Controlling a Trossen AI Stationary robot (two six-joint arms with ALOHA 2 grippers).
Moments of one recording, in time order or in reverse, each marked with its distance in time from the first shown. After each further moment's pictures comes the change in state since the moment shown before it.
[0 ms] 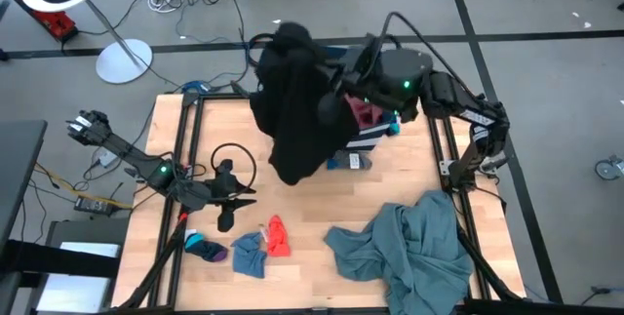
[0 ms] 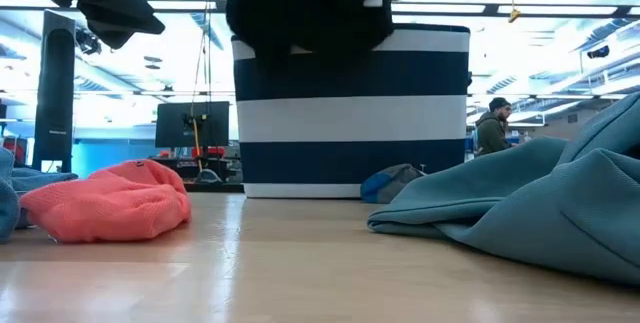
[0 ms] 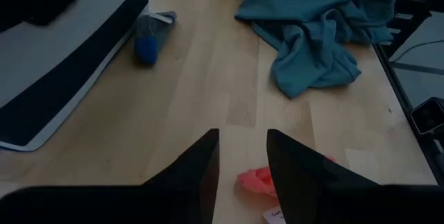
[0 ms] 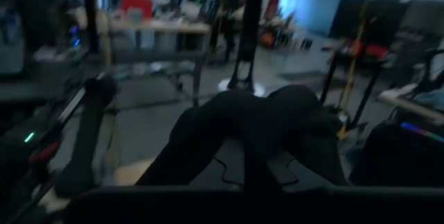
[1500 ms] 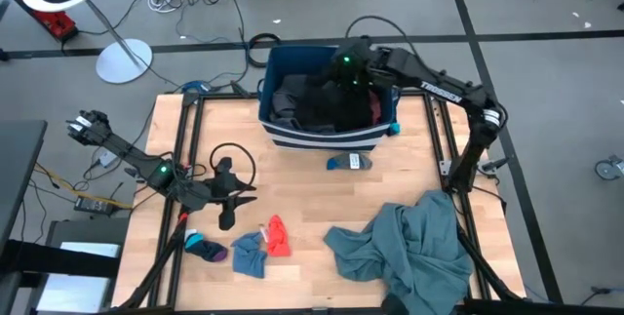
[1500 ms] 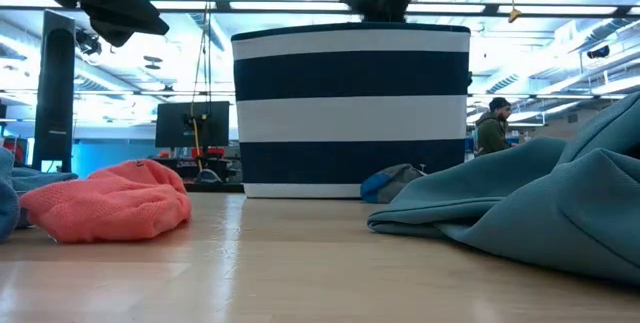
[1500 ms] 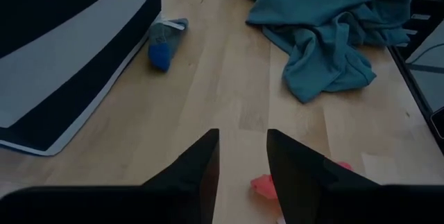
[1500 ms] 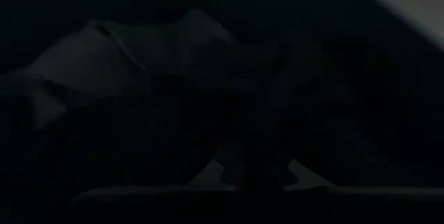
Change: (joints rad) left arm -0.001 0.000 0.000 -0.001 -0.046 0.024; right arm -0.482 0.002 -0.485 -0.300 -0.370 0.366
